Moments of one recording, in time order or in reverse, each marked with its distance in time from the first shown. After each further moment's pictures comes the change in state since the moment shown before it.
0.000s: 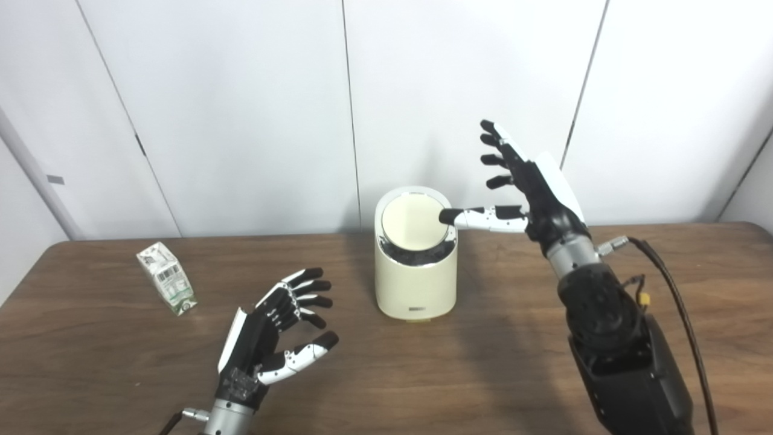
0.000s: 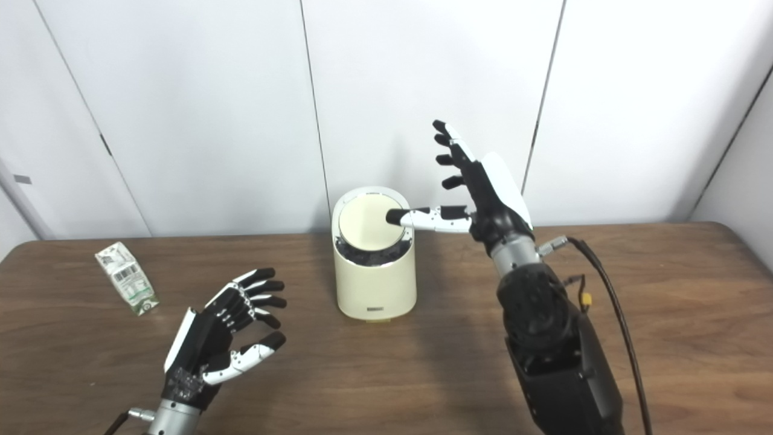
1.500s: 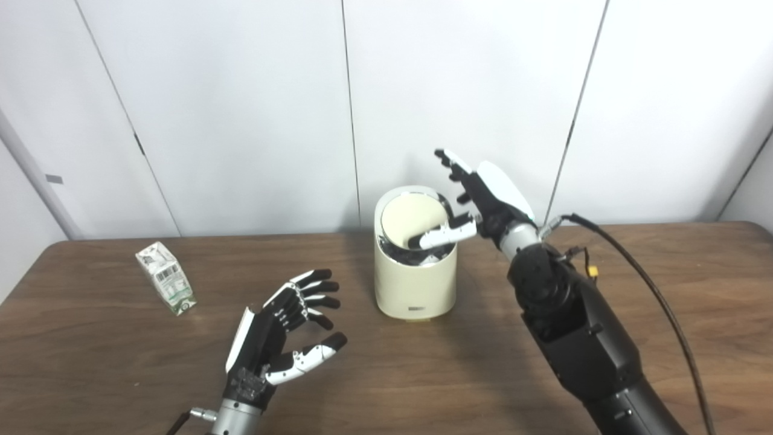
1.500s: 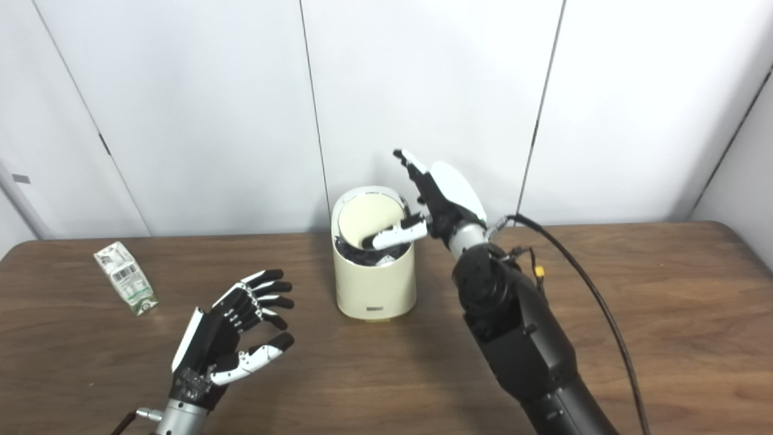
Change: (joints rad) left arm 0.003 -0.016 -0.017 -0.012 0.011 0.006 0.007; right arm -0.094 -0.001 0.151 0.244 -0.088 0.047 0.036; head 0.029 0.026
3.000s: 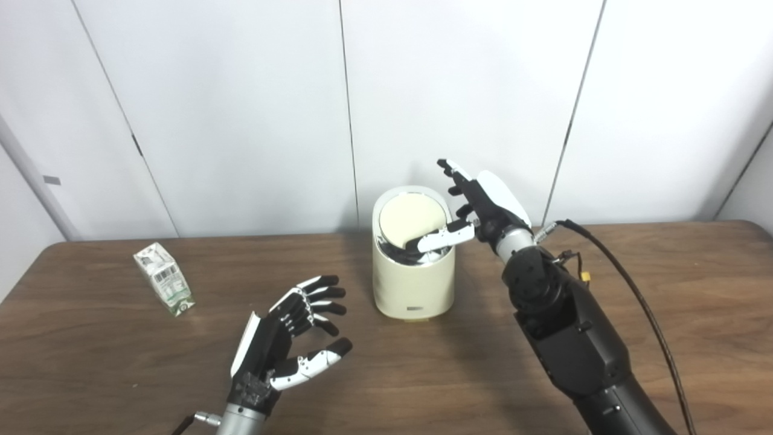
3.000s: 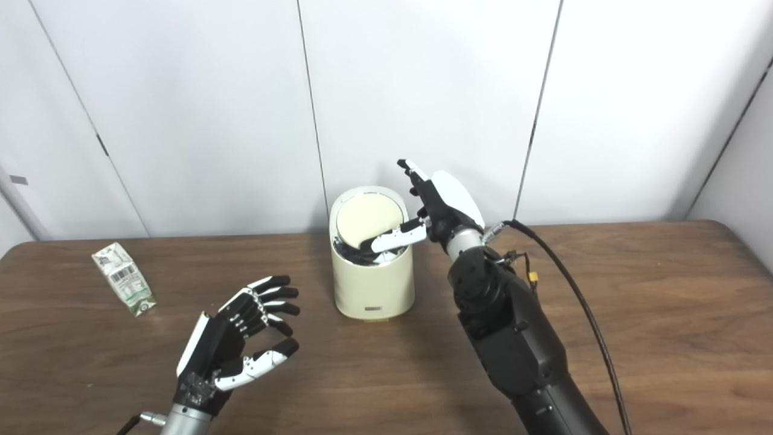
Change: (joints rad) left arm 0.019 -0.001 -0.020 -0.025 0.000 0.034 -0.002; right arm -0.026 0.037 -0.034 0.072 -0.001 0.002 -0.017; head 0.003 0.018
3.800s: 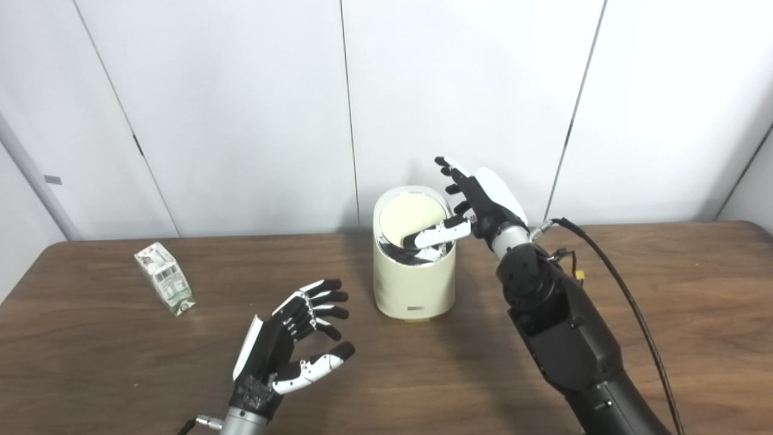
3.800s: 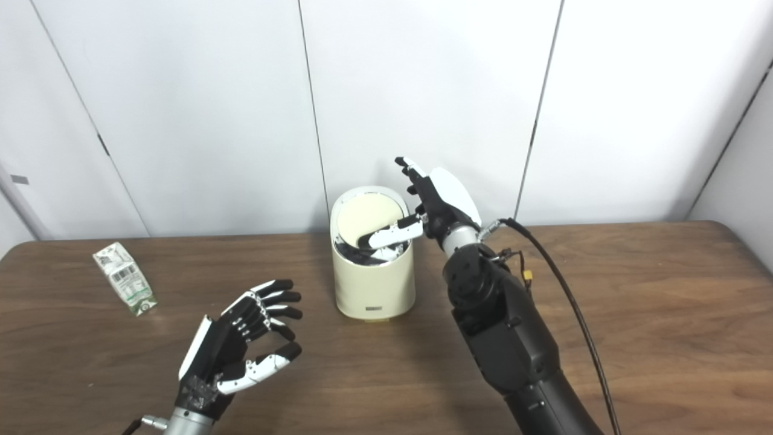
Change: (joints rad) left arm 0.013 -0.001 -0.007 -0.016 0.000 0.012 0.000; right arm -0.013 0.022 -0.016 0.032 -0.003 0.001 -0.036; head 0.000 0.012
